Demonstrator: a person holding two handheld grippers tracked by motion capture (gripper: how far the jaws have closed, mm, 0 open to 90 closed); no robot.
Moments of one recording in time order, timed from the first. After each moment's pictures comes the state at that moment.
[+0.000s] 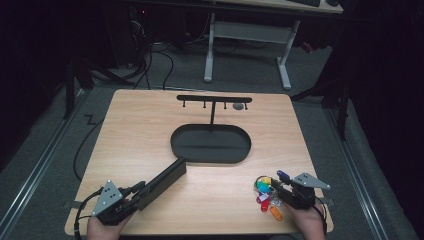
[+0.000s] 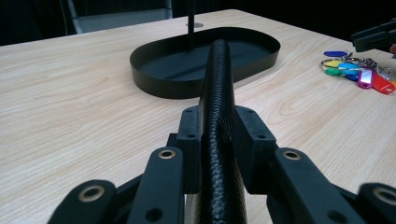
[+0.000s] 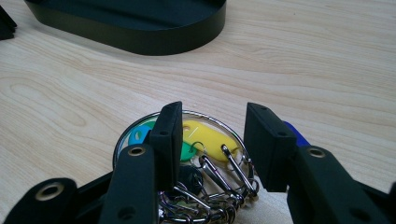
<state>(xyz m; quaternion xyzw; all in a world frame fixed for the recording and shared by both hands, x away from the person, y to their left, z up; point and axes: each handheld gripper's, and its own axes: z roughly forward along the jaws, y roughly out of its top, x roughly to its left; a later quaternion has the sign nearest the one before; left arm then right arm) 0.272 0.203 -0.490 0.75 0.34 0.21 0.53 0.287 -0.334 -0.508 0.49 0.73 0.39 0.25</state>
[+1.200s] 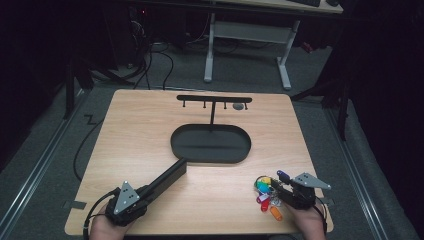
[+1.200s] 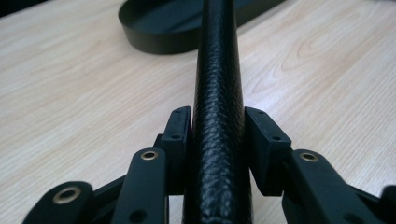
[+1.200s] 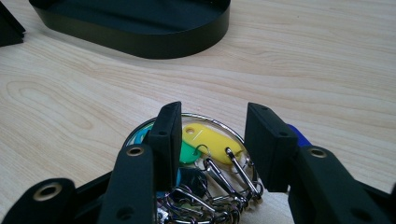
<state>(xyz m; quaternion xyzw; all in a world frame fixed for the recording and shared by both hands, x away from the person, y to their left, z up) 0.276 0.178 -0.494 0.83 0.32 0.22 0.40 0.287 -0.334 -0.507 0.49 0.73 0.40 0.24</state>
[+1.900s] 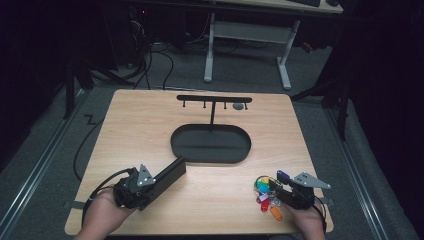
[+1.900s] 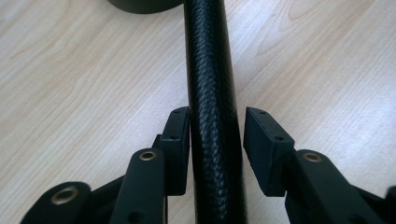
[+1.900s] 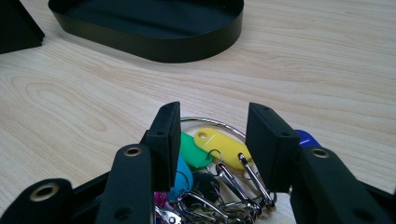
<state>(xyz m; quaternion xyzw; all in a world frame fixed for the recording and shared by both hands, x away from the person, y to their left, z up) 0.314 0.149 -0.445 0.92 0.29 0.15 0.23 0.287 -0.332 -0.507 0.48 0.74 0.42 0.23</state>
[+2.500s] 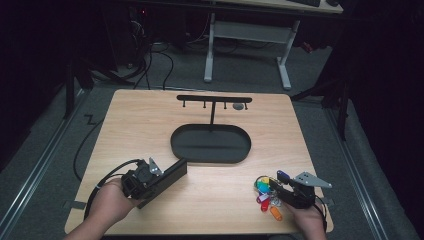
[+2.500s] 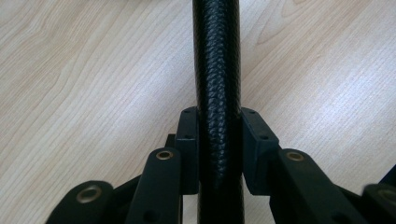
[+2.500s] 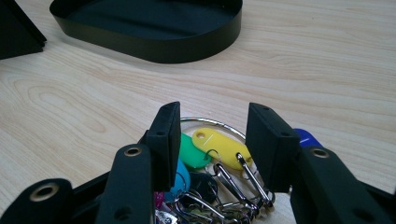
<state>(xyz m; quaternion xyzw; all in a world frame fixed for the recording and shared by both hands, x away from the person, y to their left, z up) 0.333 0.133 -0.438 0.93 0.30 0.11 0.16 0.289 -0.336 -0.508 0.48 0.73 0.43 0.22</state>
